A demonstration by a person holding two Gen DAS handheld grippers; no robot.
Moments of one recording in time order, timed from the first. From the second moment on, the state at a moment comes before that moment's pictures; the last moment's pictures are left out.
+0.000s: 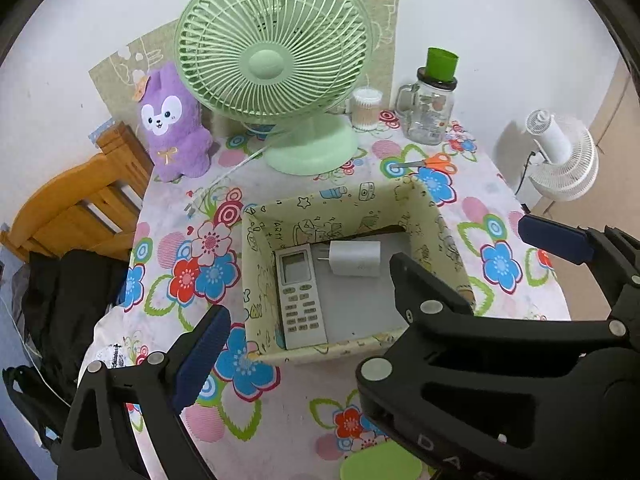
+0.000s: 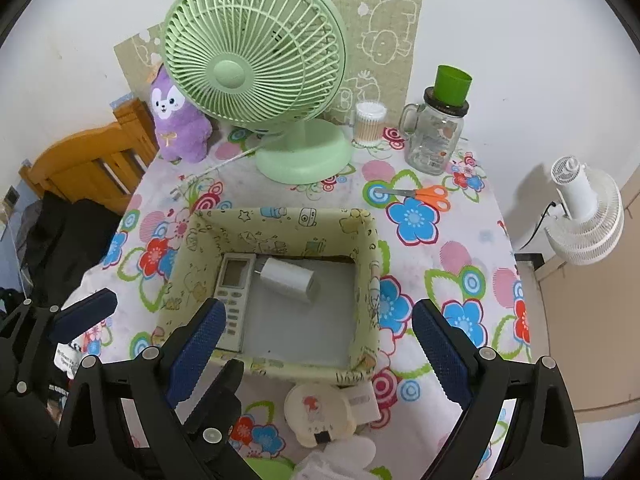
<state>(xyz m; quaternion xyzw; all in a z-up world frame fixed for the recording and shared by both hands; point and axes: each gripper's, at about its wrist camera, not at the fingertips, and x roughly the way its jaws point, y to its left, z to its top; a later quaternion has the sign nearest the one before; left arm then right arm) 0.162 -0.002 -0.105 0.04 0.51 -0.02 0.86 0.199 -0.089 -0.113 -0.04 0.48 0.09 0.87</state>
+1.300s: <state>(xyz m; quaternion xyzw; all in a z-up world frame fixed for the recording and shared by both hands) 0.083 -0.008 -0.092 0.06 0.49 -0.07 0.87 0.104 -0.094 -0.095 -0.03 0.46 0.07 0.89</state>
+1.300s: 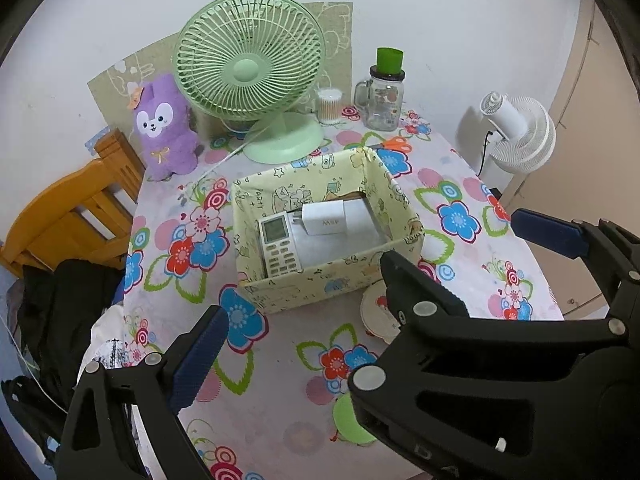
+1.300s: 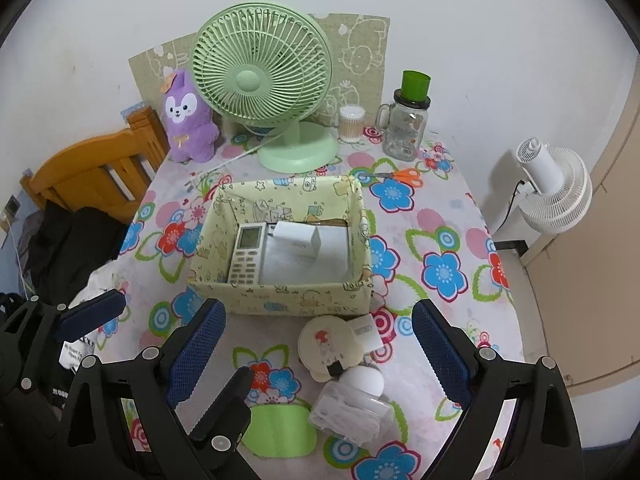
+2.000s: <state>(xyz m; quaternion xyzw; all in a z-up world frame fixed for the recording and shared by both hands) 0.073 -0.031 -0.135 0.02 0.53 -0.03 0.85 0.101 -0.134 -0.129 -0.05 0.48 0.12 0.87</state>
